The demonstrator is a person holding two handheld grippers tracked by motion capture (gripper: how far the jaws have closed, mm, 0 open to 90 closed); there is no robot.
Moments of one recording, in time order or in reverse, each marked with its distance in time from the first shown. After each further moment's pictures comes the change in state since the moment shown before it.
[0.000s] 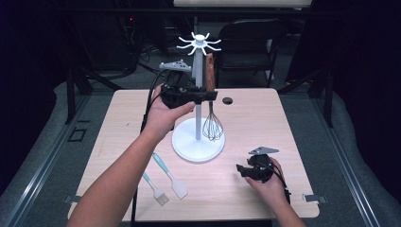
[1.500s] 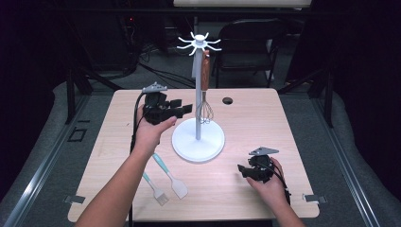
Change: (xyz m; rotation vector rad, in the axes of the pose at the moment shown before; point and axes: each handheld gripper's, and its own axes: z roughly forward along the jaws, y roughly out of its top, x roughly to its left) left arm 0.052 -0.094 -0.016 -0.028 0.287 -0.169; right arm -0.001 -0.001 -0.001 0.000 -0.017 -0.036
